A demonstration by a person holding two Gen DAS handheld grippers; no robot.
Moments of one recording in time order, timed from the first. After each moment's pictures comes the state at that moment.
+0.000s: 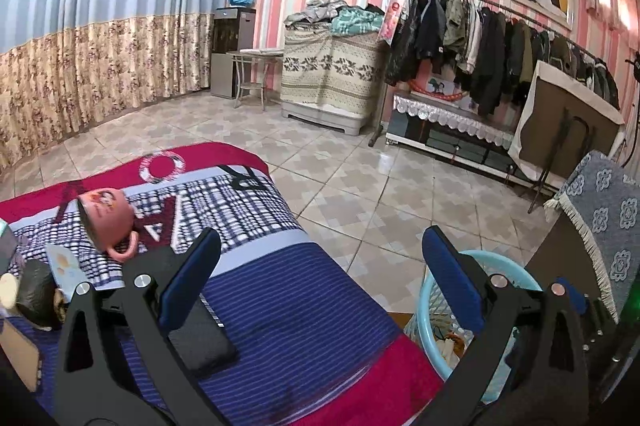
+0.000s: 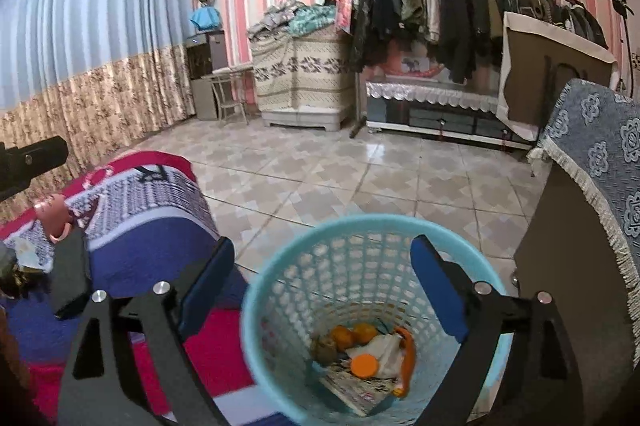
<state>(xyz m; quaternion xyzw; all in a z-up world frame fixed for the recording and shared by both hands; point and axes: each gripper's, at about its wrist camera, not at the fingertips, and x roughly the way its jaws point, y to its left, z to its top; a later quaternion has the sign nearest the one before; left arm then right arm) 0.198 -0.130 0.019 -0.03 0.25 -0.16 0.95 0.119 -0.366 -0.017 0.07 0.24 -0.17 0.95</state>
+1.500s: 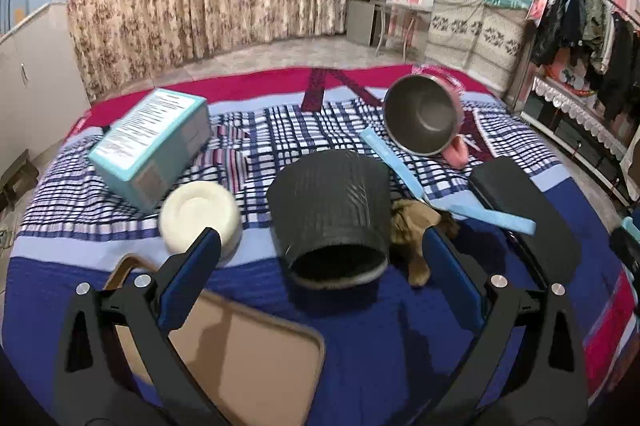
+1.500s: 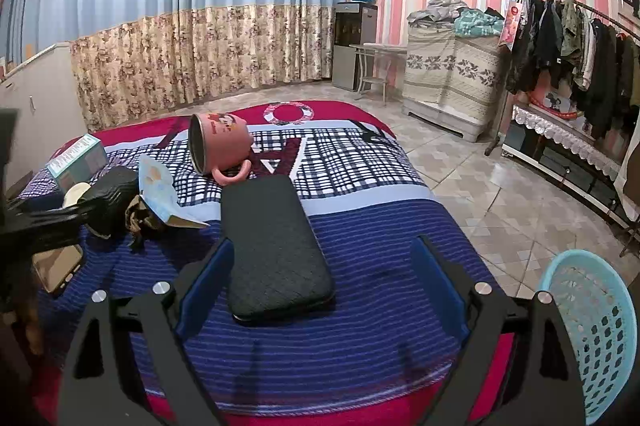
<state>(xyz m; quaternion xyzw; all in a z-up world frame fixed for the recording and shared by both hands) 0.225 0.149 -0.079 -0.05 0.36 0.05 0.93 0.178 -0.140 -0.042 -0.03 0.28 0.06 0.96</state>
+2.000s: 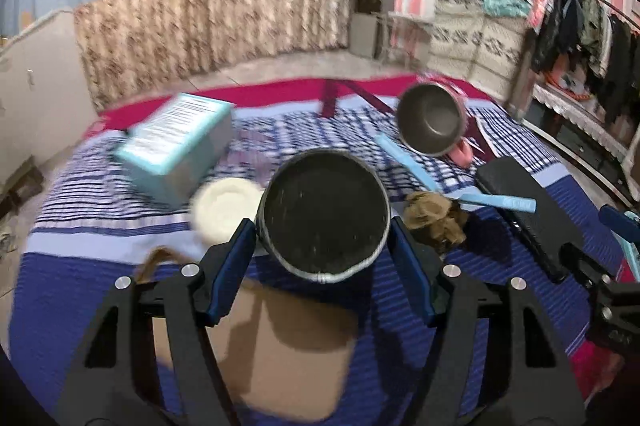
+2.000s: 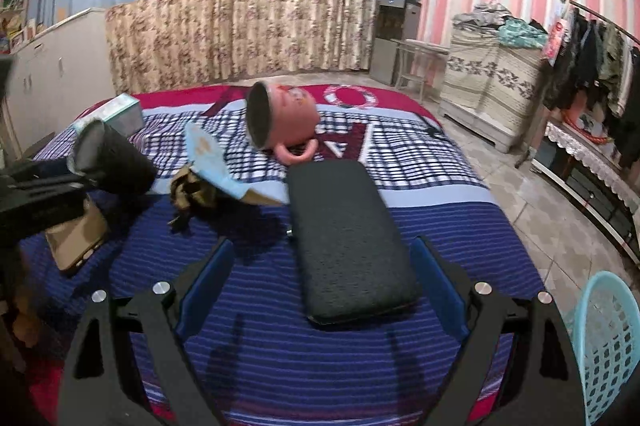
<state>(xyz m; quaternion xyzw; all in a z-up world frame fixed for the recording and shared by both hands) 0.182 0.161 -0.072 -0.04 0.32 0.07 0.95 0.181 -0.086 -0.061 -0.08 0.30 0.12 0.94</state>
